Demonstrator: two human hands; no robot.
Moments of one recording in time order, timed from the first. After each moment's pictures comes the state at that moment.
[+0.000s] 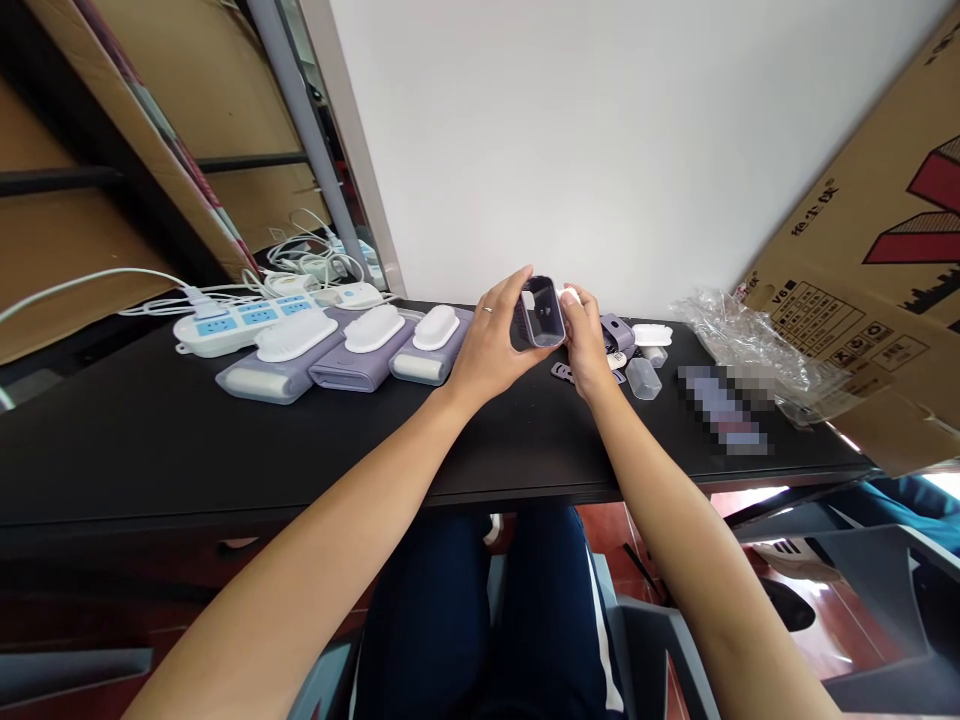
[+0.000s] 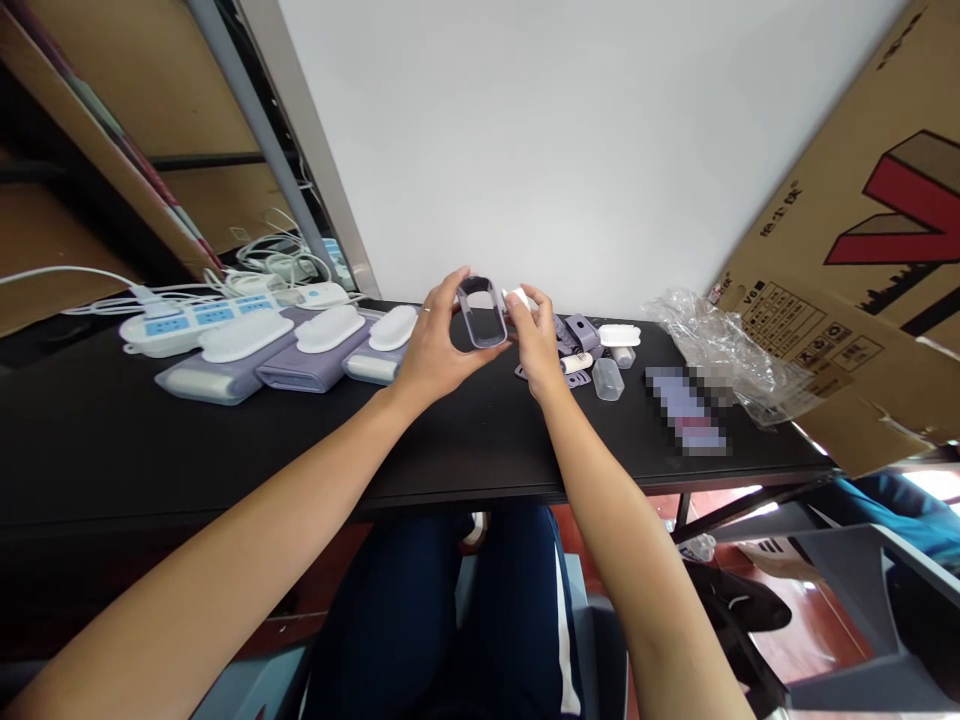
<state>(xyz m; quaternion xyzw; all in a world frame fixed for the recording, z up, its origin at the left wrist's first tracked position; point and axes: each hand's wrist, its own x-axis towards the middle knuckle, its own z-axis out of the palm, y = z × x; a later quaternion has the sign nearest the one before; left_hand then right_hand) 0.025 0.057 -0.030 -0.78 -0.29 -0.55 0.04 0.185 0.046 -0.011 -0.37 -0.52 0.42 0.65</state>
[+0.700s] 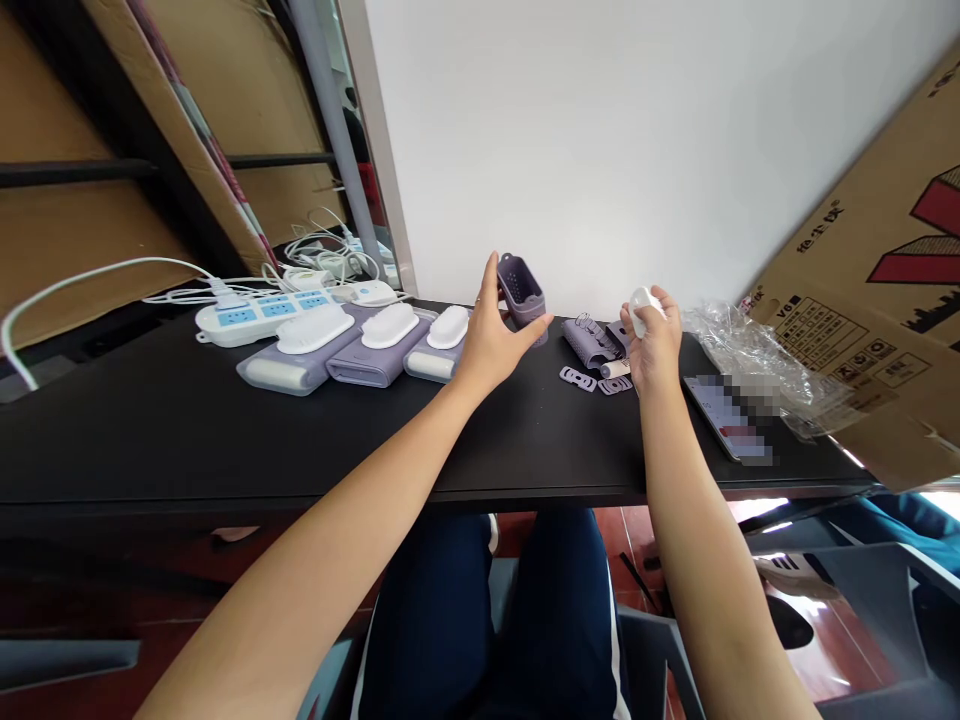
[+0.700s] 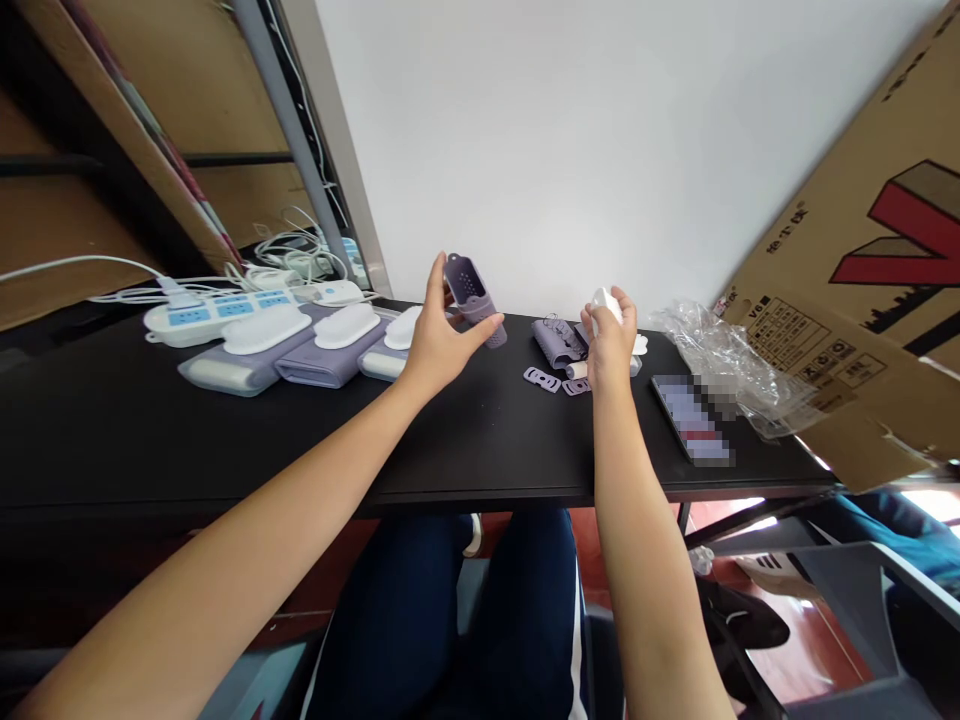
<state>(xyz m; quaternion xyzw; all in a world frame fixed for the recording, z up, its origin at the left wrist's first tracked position) 0.022 0.074 -0.031 -0.67 -0.37 -0.61 -0.21 0.262 0.071 0.000 -0.41 -0.42 0.30 0.75</state>
